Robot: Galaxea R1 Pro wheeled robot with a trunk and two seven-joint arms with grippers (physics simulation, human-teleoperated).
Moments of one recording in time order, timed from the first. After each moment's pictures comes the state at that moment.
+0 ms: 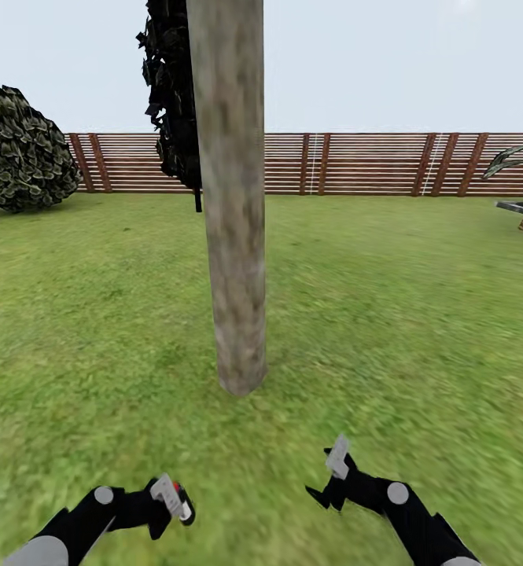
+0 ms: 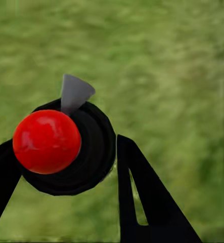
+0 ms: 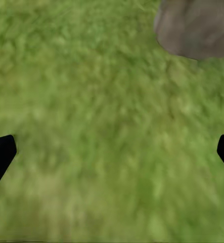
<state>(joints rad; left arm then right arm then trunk) -0.57 0.16 -0.06 -0.31 -0.48 -0.18 -0.75 -0.46 -0.06 -0.01 -0.62 0.54 -0.26 0.64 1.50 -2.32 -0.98</state>
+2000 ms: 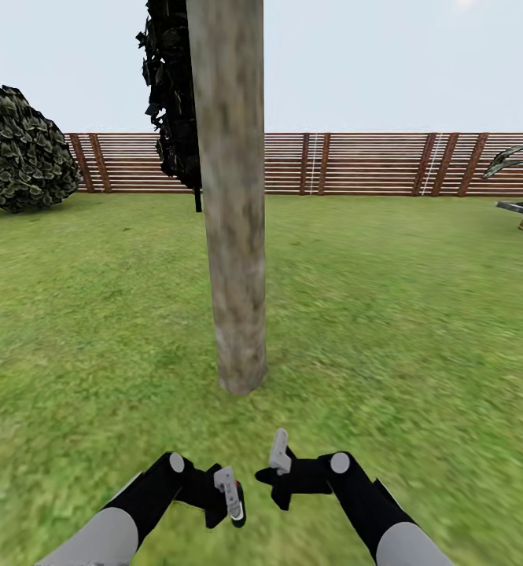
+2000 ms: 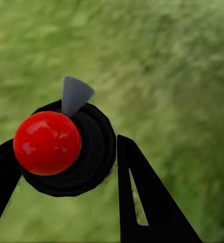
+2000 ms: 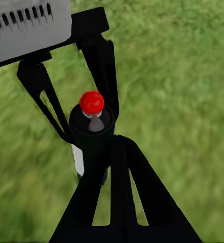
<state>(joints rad) -0.62 -0.06 -0.14 -0.47 -0.75 -0.02 -0.92 -0.55 0.11 0.14 -0.64 0.55 -0.16 0.90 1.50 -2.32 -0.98</state>
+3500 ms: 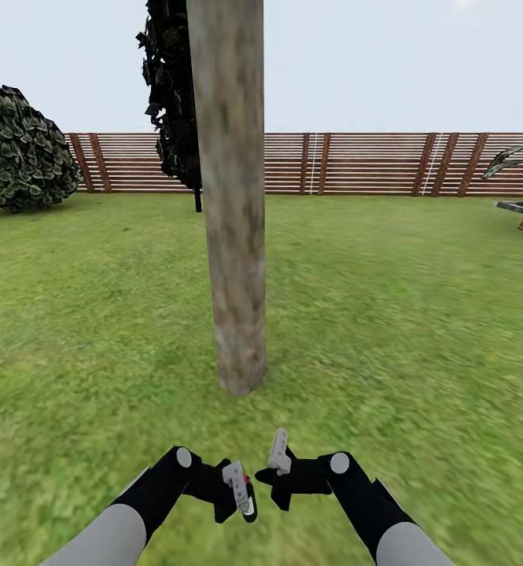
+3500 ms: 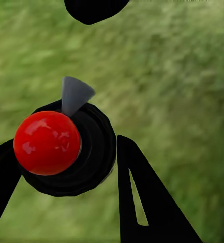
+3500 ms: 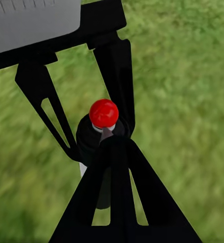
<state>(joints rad) -0.62 -0.09 -0.14 -0.50 -0.75 -0.04 -0.95 -0.55 0.11 0.14 -0.63 0.55 -0.16 0.90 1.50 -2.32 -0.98</state>
